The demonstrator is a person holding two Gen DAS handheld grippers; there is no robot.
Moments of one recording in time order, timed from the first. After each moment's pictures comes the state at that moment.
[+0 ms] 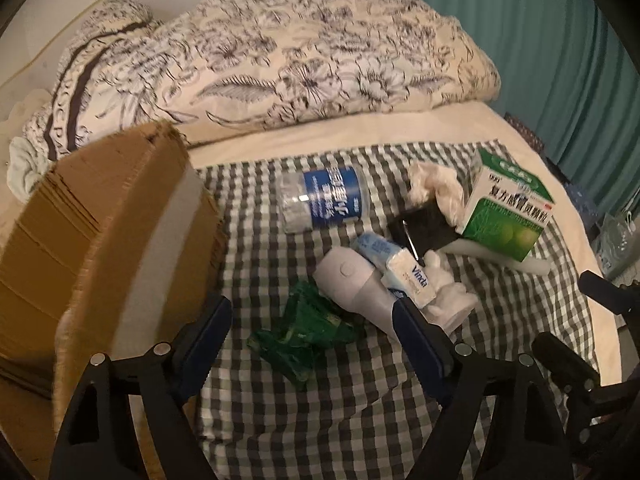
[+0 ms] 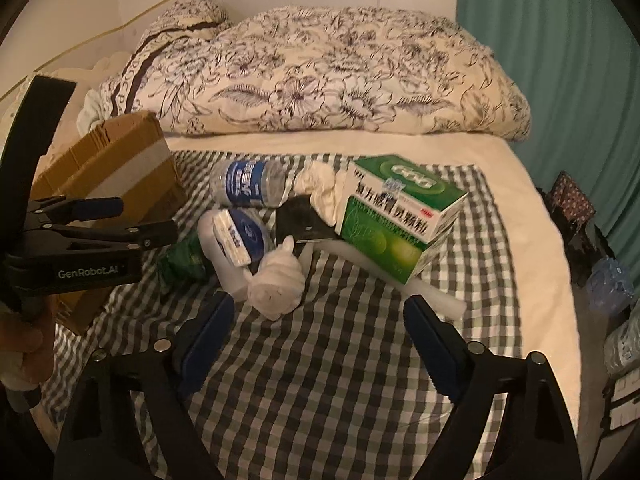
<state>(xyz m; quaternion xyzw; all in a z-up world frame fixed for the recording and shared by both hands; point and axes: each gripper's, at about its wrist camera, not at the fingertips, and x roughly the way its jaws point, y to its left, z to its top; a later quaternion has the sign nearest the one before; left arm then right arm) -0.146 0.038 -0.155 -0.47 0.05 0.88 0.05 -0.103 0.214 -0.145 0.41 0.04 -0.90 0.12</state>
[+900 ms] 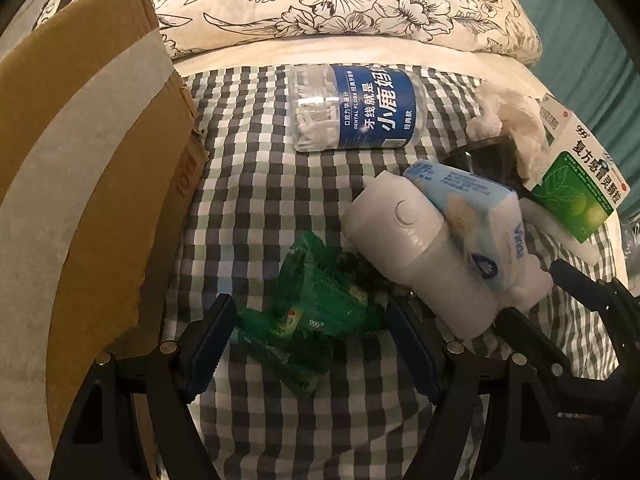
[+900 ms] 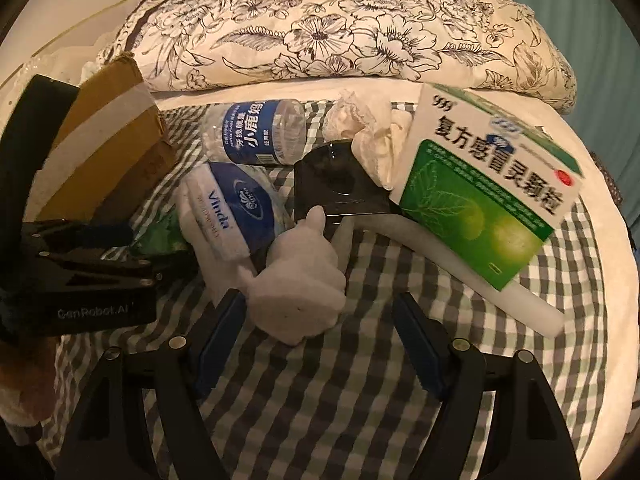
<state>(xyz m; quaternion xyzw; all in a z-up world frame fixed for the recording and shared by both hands) -0.178 0.021 -0.222 -0.56 0.01 0.83 0.03 -0.159 0.180 -0.210 0.46 0.04 -0.87 0.14</state>
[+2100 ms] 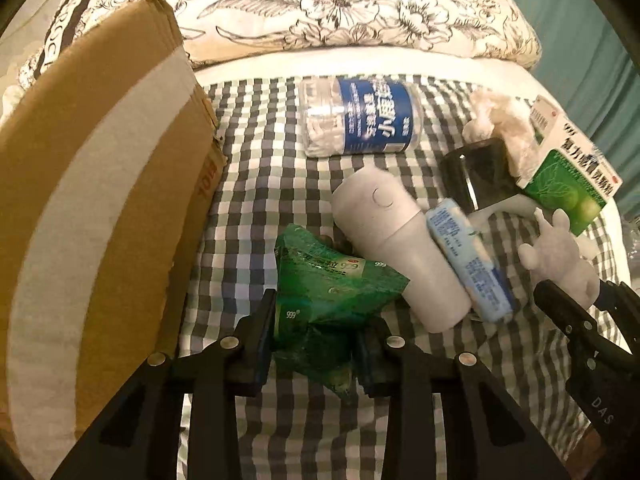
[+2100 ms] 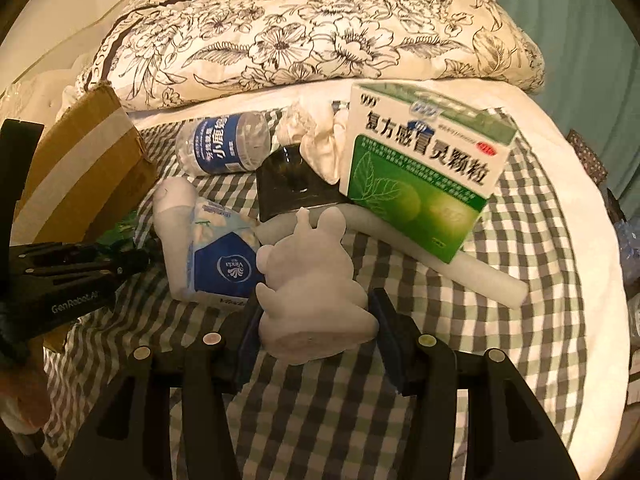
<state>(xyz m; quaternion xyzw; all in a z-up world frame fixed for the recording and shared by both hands) -0.154 0.019 -0.206 -0.54 0.02 0.84 0.02 -0.145 0.209 -0.195 0.46 0.01 -0.88 0.11</state>
